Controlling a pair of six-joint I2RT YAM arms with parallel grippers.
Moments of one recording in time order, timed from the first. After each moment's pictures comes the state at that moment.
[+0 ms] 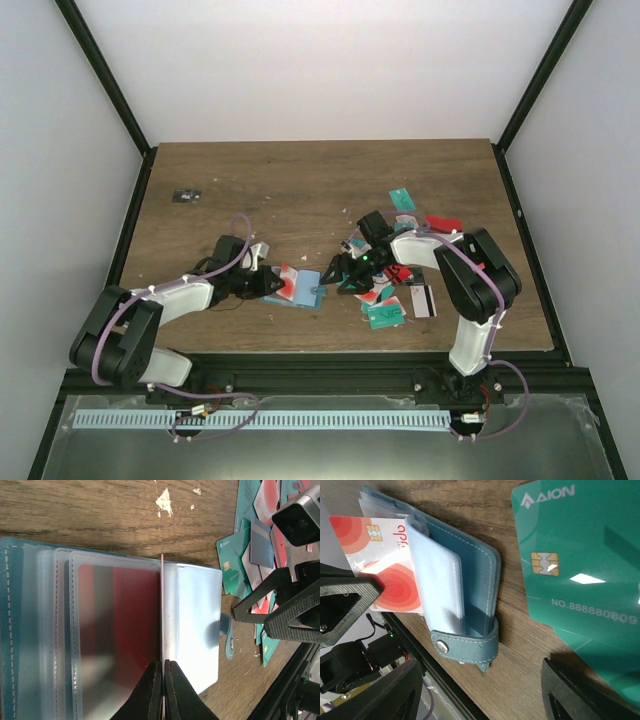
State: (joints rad) left arm -0.39 1.39 0.49 0.00 0.57 -0.60; right arm 0.52 1.83 0.97 -0.37 -0.82 0.62
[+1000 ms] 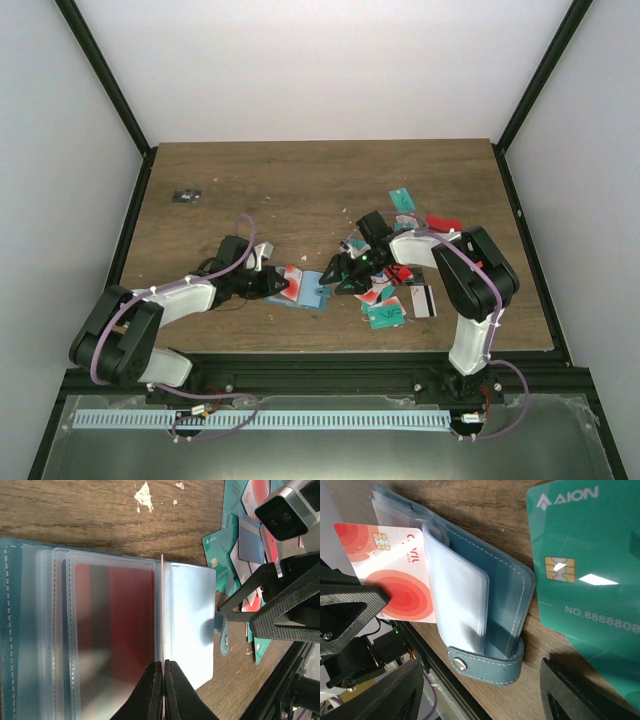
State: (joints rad) left arm -0.43 1.40 0.50 0.04 0.57 -0.63; right arm 0.52 1.85 0.97 -0.34 -0.85 0.62
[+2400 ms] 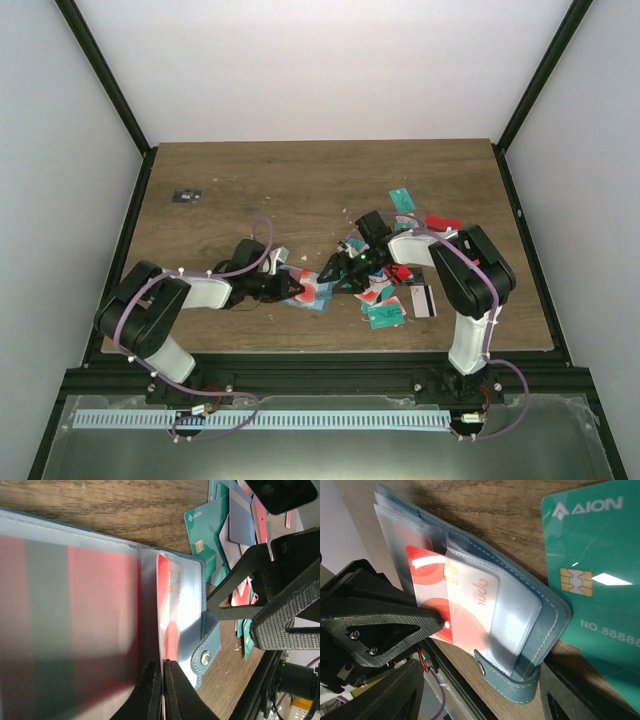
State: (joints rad) left arm -0.51 1.59 0.50 0.25 0.64 -0.71; right arm 0.52 1.88 0.97 -0.30 -0.88 0.65
